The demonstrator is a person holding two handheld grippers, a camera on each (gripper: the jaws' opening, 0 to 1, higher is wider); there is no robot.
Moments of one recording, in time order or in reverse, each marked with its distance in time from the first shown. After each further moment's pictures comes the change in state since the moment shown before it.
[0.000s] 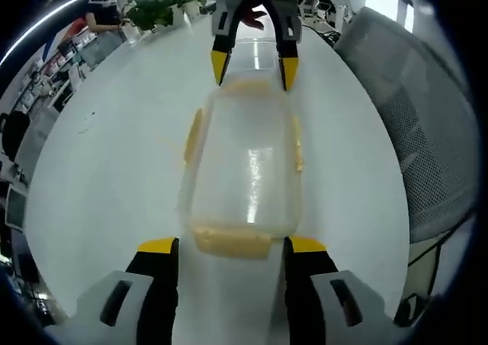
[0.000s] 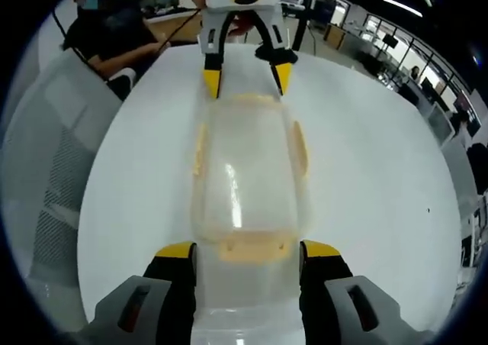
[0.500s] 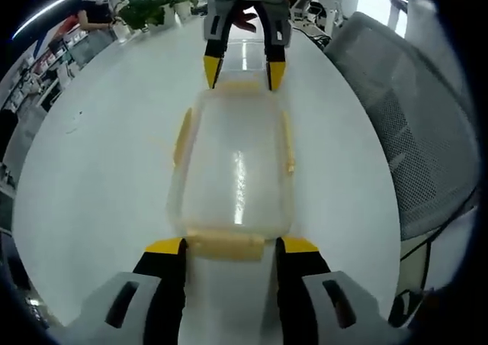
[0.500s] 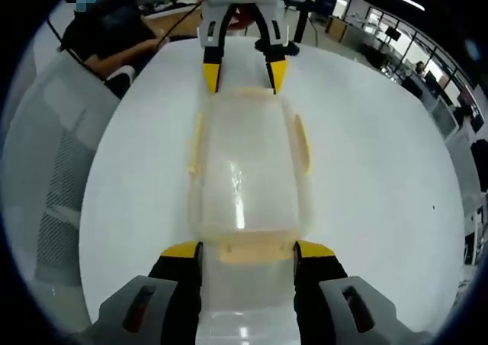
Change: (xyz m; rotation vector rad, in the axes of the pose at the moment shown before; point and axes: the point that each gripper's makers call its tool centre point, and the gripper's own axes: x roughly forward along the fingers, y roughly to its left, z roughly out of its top) left arm 0.003 -0.004 0.000 0.000 -0.017 -0.091; right arm 0.003 -0.003 -0.001 0.023 0.036 0.025
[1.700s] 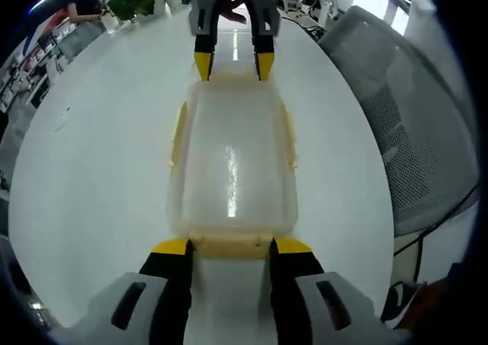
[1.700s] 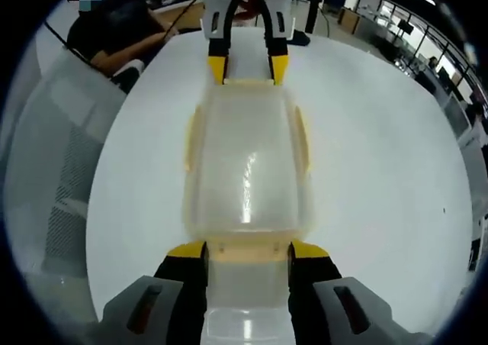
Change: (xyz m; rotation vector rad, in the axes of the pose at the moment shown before) left arm 0.003 -0.006 -0.001 0.017 0.073 -0.050; right arm 0.004 0.002 -0.002 -0.013 0.053 0.080
